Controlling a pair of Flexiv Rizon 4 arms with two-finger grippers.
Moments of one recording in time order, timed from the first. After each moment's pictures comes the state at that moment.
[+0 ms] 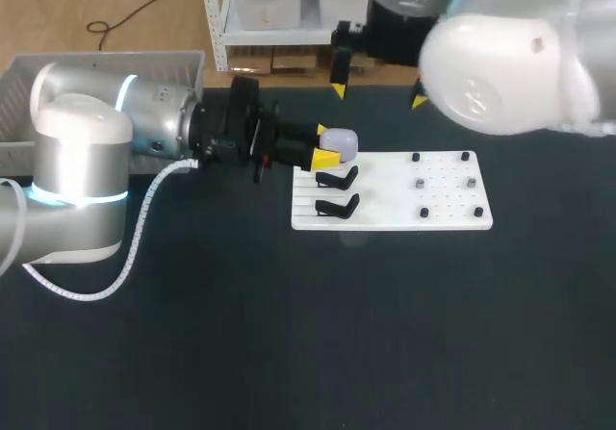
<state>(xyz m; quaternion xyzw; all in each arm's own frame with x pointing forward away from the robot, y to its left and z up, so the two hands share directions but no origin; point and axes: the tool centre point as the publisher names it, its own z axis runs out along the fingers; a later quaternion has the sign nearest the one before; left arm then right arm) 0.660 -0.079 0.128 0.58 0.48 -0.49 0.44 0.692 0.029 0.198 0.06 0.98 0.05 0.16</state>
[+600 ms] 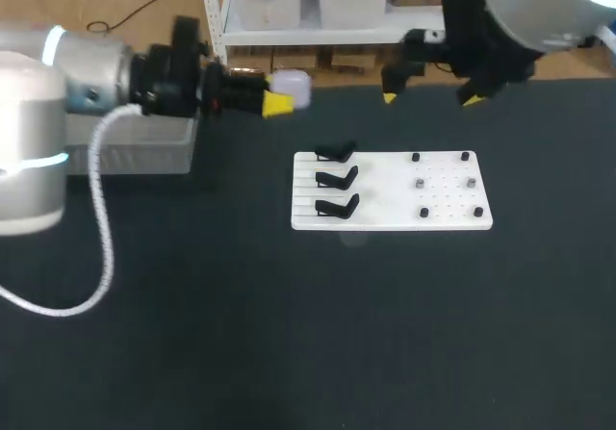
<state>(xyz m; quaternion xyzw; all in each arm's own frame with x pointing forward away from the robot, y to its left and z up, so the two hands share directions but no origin) 0.688 -0.009 0.205 0.50 0.58 -0.47 0.43 0.619 -0.014 0.248 -0.05 0.96 0.13 0.25</state>
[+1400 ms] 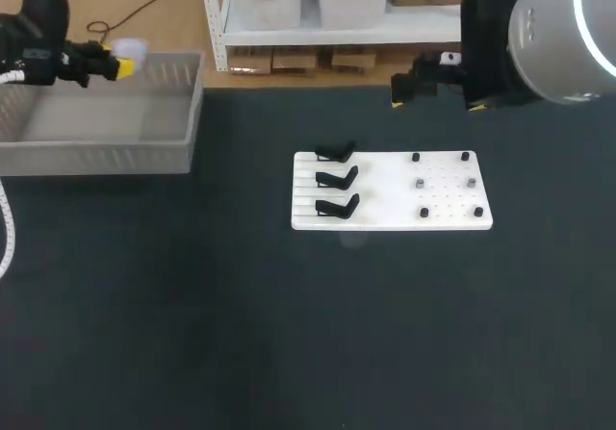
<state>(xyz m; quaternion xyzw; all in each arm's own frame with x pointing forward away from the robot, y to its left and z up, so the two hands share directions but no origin) 0.811 0.226 0.162 0.37 0.80 -0.18 0.44 0.616 -0.018 0.247 -0.04 0.93 0.15 0.32</state>
